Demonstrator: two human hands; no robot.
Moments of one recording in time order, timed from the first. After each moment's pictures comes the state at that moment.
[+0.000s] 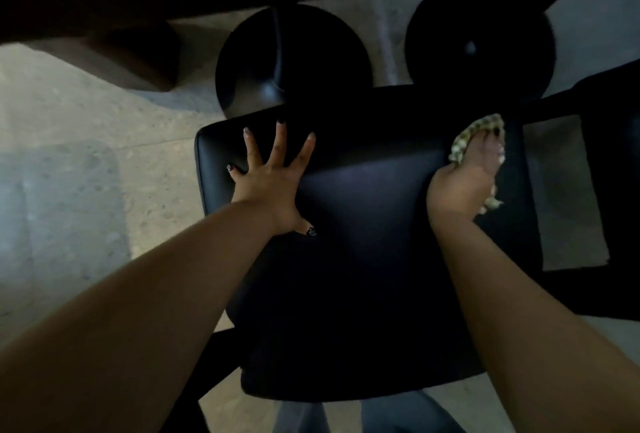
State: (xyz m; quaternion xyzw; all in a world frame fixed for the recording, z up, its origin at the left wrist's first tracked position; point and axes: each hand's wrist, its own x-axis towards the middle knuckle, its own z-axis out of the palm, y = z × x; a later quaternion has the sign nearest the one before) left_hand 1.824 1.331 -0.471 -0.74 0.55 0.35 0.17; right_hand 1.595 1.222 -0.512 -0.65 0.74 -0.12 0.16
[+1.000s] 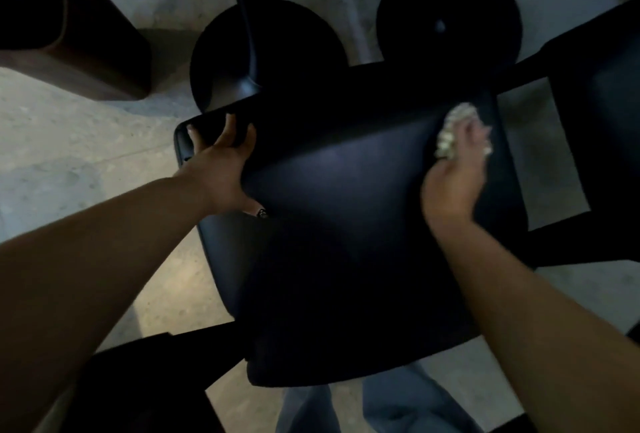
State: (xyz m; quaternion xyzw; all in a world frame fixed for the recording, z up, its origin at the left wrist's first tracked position) left_hand 1.879 1.341 -0.470 -0.68 0.64 0.31 0.19; right_hand 1.576 1.262 -0.492 -0.63 0.72 -0.22 0.19
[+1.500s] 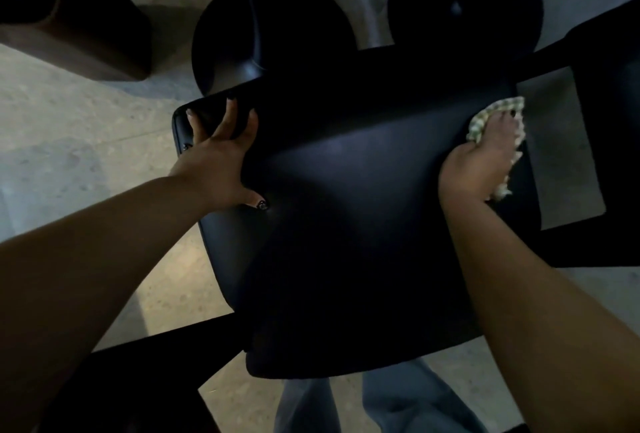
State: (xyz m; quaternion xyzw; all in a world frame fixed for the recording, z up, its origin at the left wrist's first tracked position) left_hand 1.882 1.347 -0.487 -0.70 0.61 0.32 0.18; right_hand 1.566 1.234 -0.516 -0.57 0.79 -0.17 0.15
